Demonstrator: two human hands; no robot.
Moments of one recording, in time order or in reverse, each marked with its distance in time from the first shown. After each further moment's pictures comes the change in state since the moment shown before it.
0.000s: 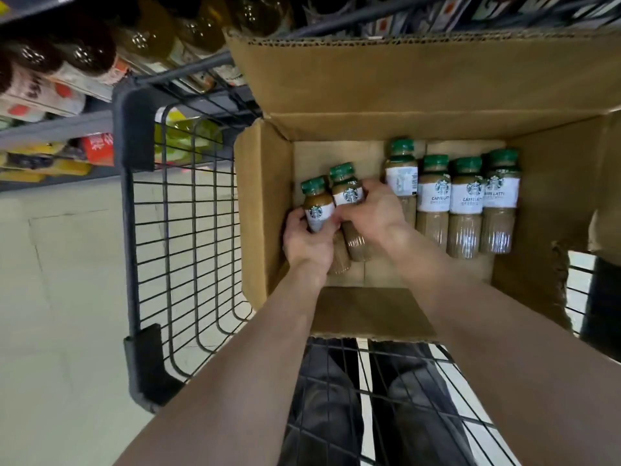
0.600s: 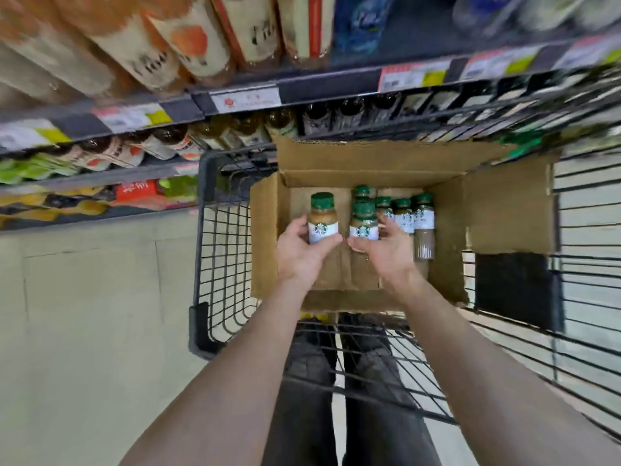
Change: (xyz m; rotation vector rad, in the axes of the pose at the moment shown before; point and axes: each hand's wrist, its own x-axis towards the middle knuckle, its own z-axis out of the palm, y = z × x) left_hand -0.109 0.086 -0.081 0.091 -0.226 0.288; right_hand -0.164 -0.031 -0.071 0.366 0.207 0.009
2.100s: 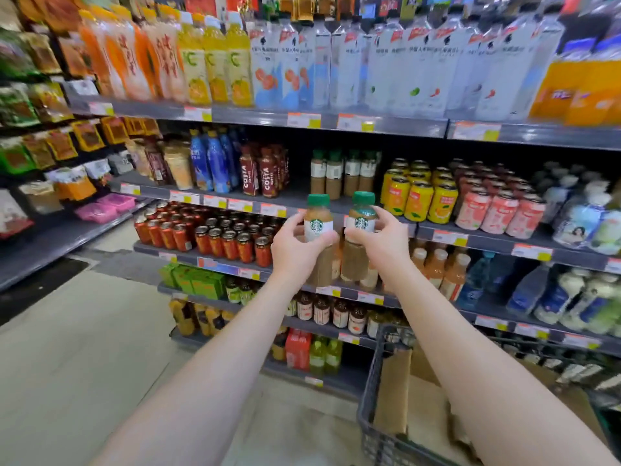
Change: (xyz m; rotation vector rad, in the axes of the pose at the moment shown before) left_hand -0.361 0.155 -0.495 -0.312 0.504 0.781; right_hand -0.529 -0.282 0.170 0.064 -0.155 -1.049
